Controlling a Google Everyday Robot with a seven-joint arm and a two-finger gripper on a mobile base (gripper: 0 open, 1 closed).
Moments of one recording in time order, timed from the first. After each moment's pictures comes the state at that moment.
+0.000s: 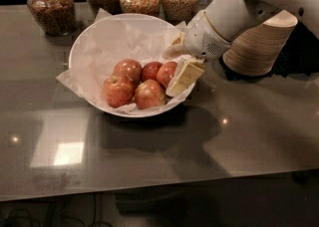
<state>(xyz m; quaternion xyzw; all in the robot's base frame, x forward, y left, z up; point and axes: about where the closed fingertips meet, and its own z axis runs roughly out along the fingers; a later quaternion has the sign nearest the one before) 0.539 -0.040 0.903 -0.71 0.64 0.16 0.27</state>
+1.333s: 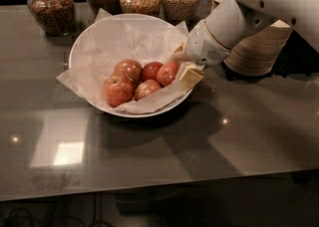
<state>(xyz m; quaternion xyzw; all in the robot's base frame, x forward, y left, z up) 0.545 -0.046 0.880 -0.70 0.65 0.17 0.25</state>
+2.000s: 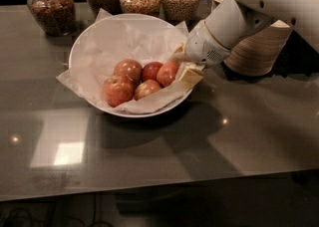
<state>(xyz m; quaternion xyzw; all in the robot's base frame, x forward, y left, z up) 0.545 -0.045 0.880 -0.70 0.65 0.17 0.25</state>
